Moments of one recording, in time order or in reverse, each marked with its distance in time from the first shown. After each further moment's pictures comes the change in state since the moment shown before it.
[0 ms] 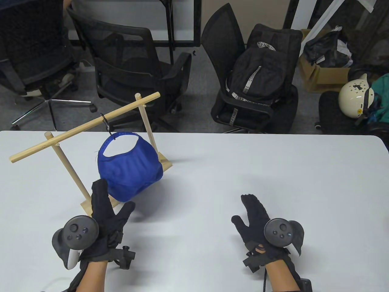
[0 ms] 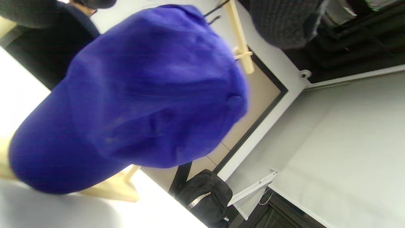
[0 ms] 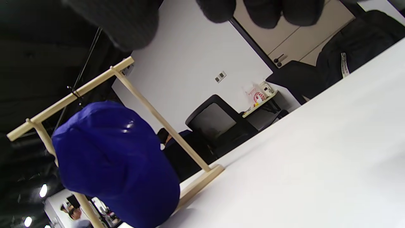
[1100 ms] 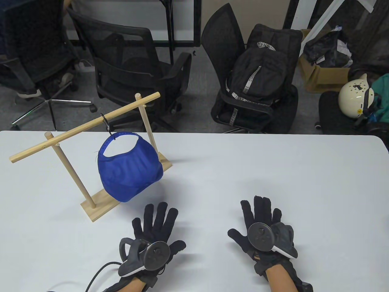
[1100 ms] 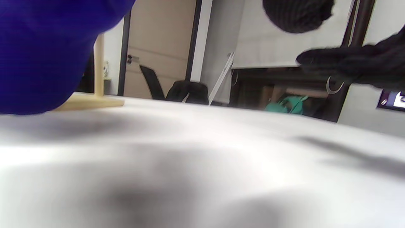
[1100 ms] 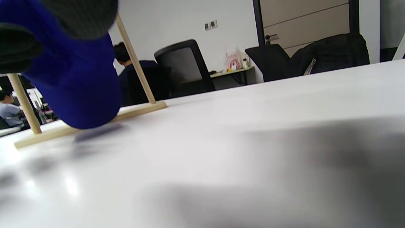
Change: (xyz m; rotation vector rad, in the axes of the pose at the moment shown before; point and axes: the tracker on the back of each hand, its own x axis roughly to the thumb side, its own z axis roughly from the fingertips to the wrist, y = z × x) left_hand 0.027 -0.135 0.039 -0.446 -0.304 -0.511; right_hand 0.001 0.018 0.008 0.288 0.074 0.456
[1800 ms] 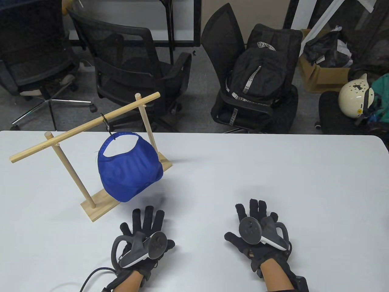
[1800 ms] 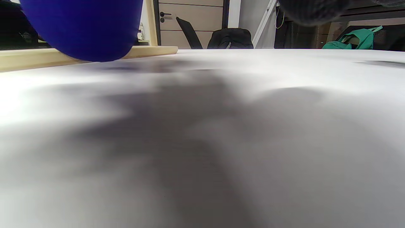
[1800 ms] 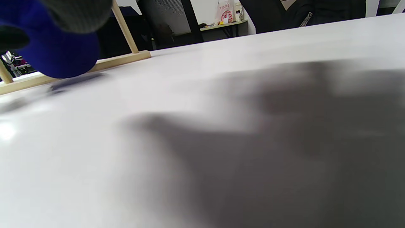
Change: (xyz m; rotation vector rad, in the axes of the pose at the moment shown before) left_hand -0.032 -0.032 -0.009 -0.199 0.166 -0.122; right_hand -0.003 0.028 -0.018 0.219 0.058 0.041
